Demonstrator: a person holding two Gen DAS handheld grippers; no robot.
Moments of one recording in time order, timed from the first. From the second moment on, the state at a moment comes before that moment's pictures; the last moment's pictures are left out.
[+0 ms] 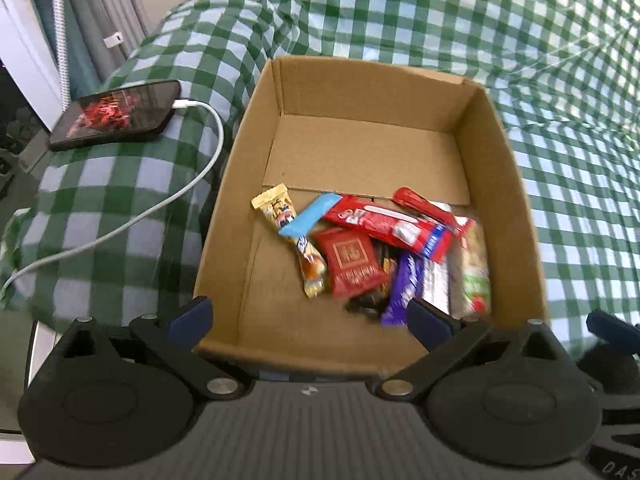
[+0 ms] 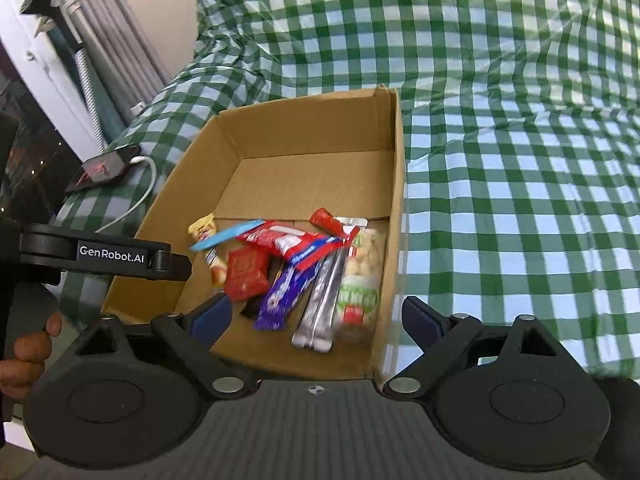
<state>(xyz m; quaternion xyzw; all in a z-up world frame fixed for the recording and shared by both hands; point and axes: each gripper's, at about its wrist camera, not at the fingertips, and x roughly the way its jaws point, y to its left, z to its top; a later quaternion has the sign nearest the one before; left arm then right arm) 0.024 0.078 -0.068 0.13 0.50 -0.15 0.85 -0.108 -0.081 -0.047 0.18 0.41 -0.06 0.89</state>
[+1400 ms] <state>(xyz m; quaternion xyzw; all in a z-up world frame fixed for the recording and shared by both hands) -0.141 0.125 -0.012 0.15 0.39 -0.11 0.90 -0.249 -0.017 0.018 0.04 0.29 -0.07 0.96</state>
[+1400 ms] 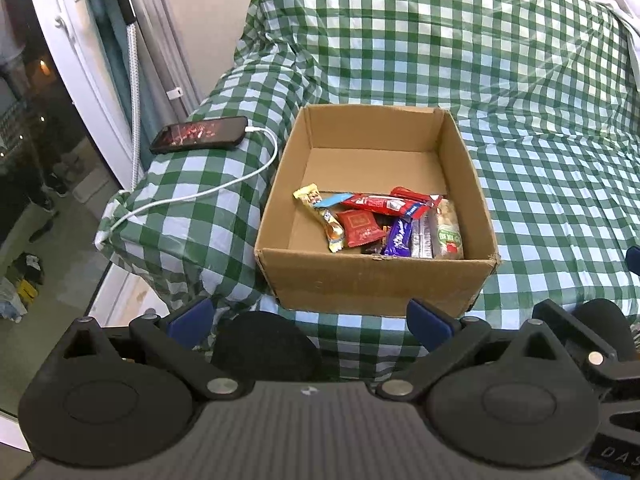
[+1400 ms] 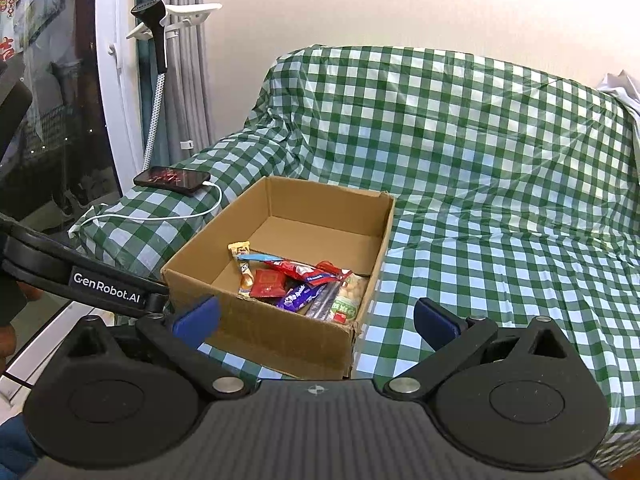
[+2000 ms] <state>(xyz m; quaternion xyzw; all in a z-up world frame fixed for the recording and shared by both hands) -0.141 0.123 -0.013 0.15 0.40 -0.12 0.90 -0.251 -0.017 0.012 0.04 0.29 -0.07 0.95</state>
